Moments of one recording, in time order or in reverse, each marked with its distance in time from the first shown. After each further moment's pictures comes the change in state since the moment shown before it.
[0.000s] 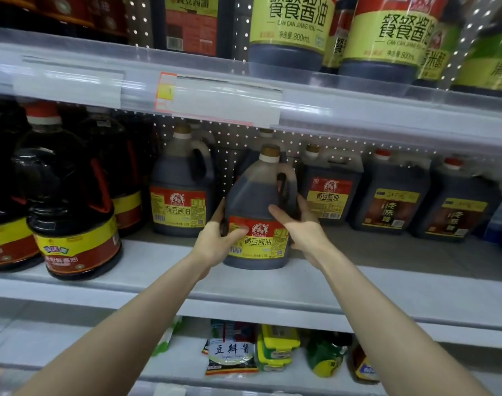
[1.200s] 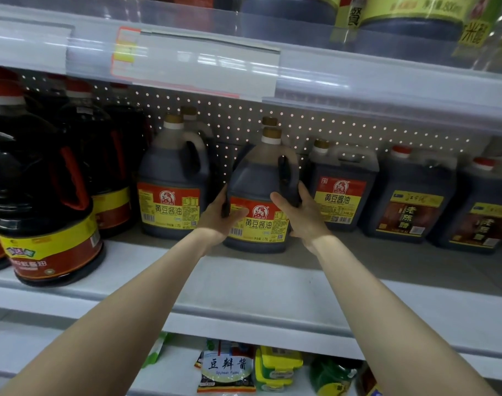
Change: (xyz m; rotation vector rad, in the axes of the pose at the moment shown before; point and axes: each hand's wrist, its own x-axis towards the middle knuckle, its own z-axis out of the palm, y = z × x) left_hand 0.064 -0.009 0.009 0.293 0.058 0.029; right_hand 0.068 0.019 0.004 -0.014 -0.030 -0.043
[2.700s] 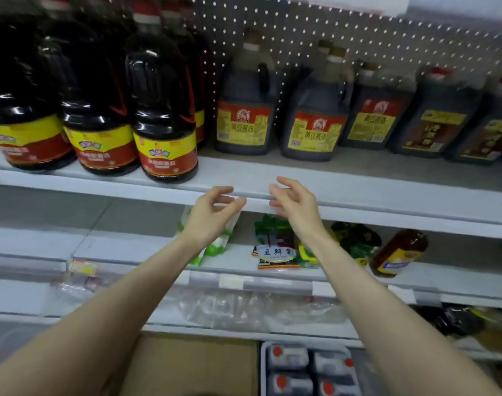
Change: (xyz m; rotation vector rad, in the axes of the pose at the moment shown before) left_hand -0.205 -0.076 -0.131 -0.201 -0.016 -0.125; right_hand -0.217 0.000 0.137 0.079 -0.014 0.039
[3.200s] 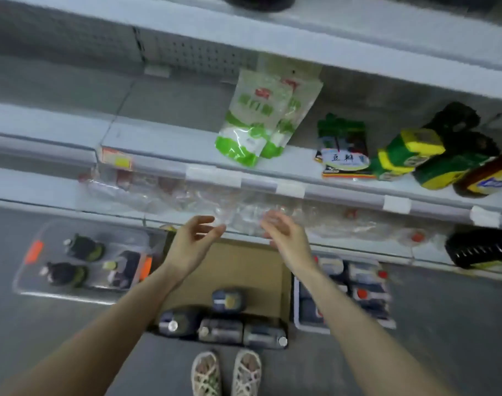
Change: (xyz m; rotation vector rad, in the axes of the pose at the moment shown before) left_hand -0.125 -0.279 -0.114 -0.011 -0.024 -0.499; right_hand -0.135 0.231 0.178 -0.093 -0.147 0.411
